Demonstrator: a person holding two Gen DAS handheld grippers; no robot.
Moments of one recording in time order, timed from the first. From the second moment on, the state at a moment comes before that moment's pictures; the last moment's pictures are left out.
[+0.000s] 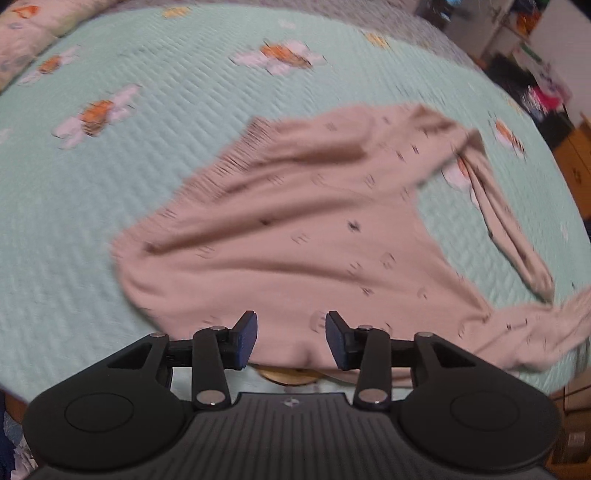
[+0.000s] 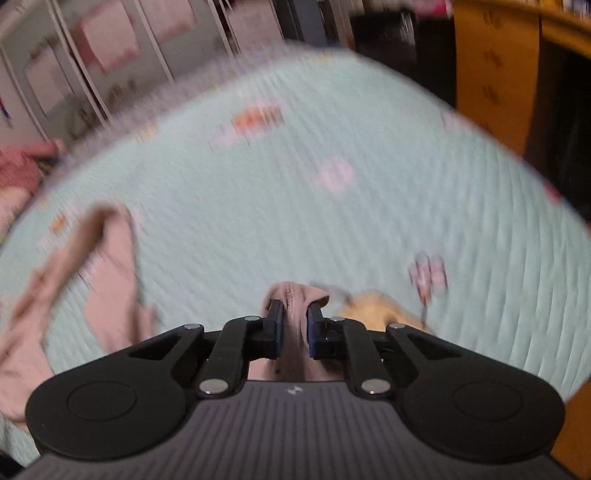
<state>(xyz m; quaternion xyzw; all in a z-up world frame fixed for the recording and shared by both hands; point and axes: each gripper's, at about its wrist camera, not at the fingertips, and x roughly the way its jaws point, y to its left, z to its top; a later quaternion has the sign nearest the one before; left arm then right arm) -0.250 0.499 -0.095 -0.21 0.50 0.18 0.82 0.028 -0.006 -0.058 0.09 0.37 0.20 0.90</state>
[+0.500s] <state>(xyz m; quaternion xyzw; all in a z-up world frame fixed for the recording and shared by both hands) -0.249 0.500 -0.124 -0.23 0.53 0.19 0.79 -0.048 -0.115 -0.089 0.13 0.40 0.14 0.90</state>
